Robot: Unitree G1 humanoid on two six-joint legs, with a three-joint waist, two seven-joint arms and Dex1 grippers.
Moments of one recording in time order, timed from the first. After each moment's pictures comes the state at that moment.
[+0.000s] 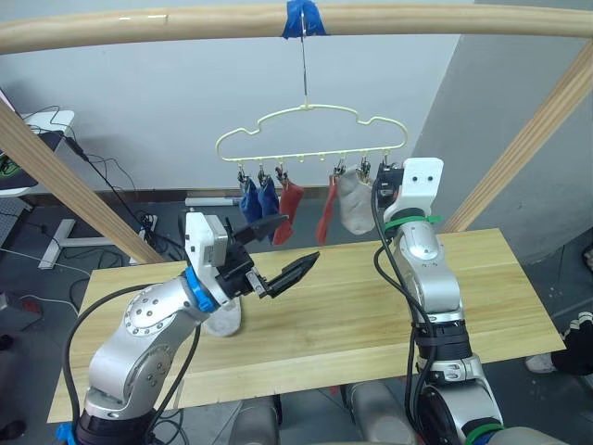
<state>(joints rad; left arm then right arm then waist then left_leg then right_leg) -0.08 0.51 0.04 -0.58 -0.64 0.40 -0.65 -0.54 0.03 -0.02 -0.02 -0.06 0.30 -0.11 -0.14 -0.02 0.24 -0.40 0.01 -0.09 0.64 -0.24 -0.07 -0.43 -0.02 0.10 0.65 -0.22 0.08</state>
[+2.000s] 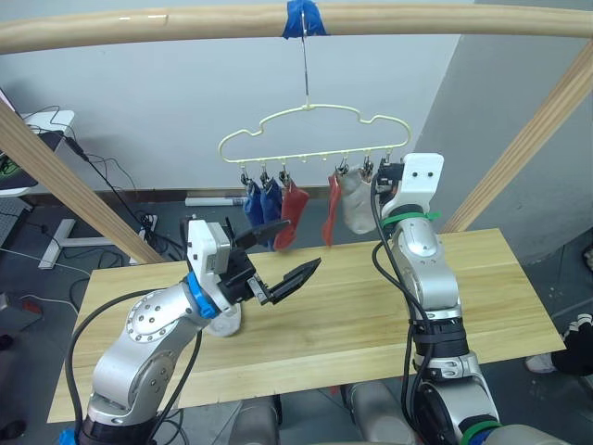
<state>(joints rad) -0.05 0.49 0.02 -0.58 -0.60 0.36 -0.67 -0.56 0.04 -0.03 -0.02 -0.05 0.29 -0.11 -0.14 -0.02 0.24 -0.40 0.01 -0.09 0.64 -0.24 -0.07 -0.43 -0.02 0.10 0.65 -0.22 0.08</state>
